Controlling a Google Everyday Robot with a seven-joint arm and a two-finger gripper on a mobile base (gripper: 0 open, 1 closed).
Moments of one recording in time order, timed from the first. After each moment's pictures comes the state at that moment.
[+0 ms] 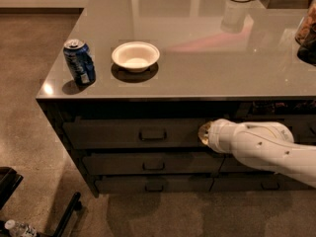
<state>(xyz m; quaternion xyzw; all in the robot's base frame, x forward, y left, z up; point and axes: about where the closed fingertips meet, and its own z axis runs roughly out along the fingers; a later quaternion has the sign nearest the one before) 0.576 -0.174 0.654 -0.59 0.70 -0.13 0.38</state>
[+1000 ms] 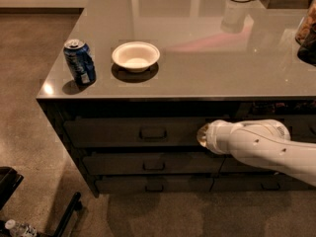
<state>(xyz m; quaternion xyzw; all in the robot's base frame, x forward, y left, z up) 0.573 -0.169 0.648 -0.61 0.70 -0.12 0.35</state>
